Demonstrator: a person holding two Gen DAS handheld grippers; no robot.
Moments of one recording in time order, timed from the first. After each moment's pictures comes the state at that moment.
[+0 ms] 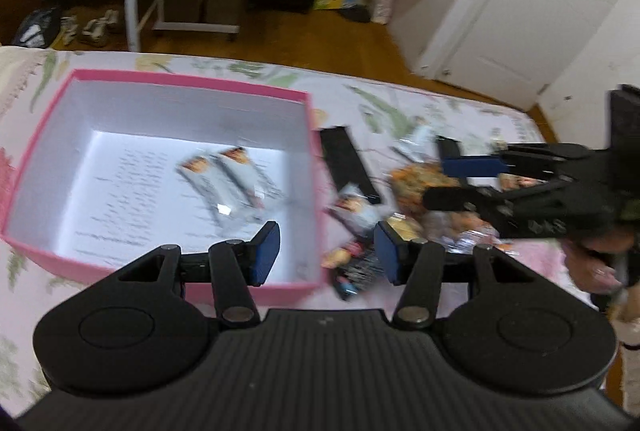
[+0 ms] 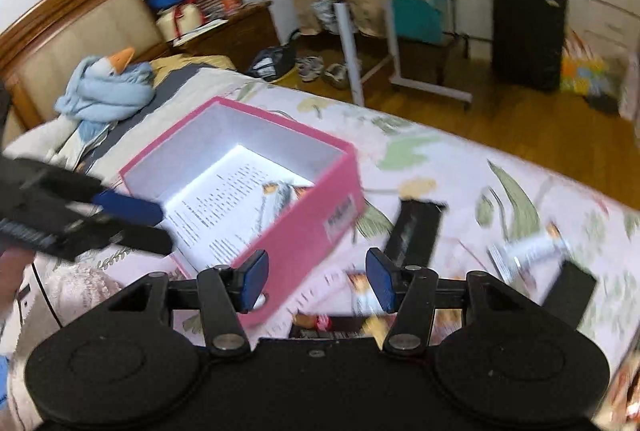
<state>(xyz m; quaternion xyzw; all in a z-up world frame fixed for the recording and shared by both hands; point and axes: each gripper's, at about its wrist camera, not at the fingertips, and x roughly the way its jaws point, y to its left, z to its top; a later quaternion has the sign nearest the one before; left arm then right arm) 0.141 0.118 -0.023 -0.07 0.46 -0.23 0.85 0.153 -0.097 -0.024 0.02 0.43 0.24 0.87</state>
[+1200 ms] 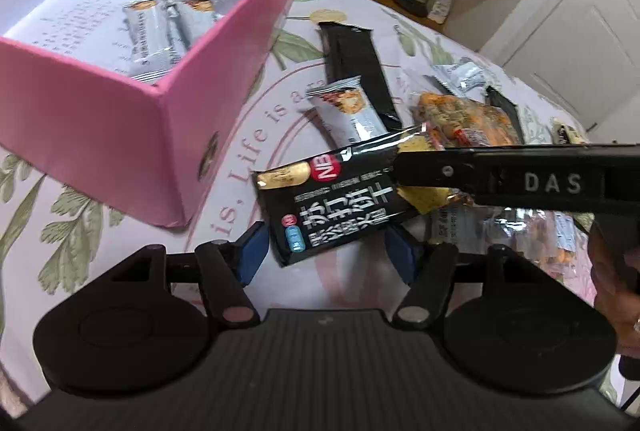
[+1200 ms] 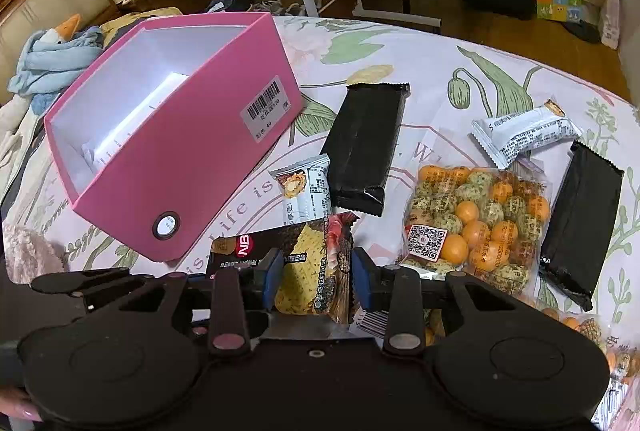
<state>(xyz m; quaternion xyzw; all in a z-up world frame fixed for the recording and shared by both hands) 0.125 0.023 -0.185 -0.14 0.48 -0.13 0.86 0.173 -0.113 -0.128 0.03 0.50 0.20 0.84</state>
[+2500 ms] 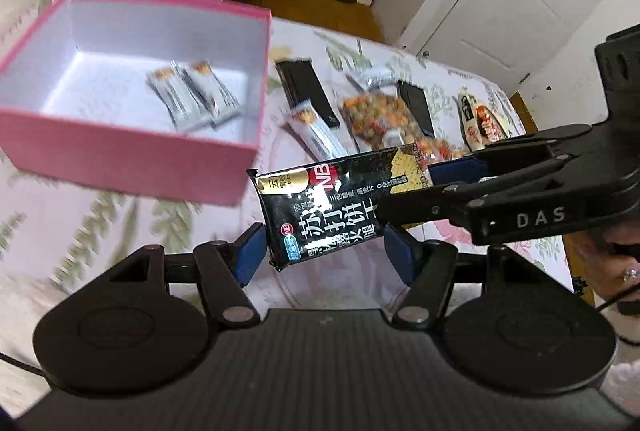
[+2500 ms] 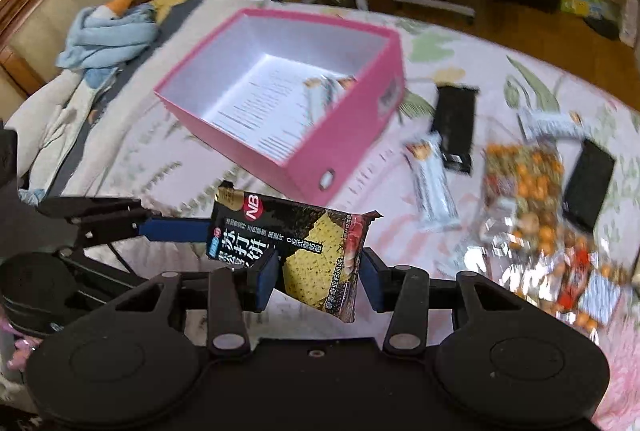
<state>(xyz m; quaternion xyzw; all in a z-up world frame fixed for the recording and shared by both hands) 0.055 0.111 -0.048 -0.09 0.48 -0.23 0.84 0.093 -0.048 -0.017 0.02 0.53 0.24 0.81</state>
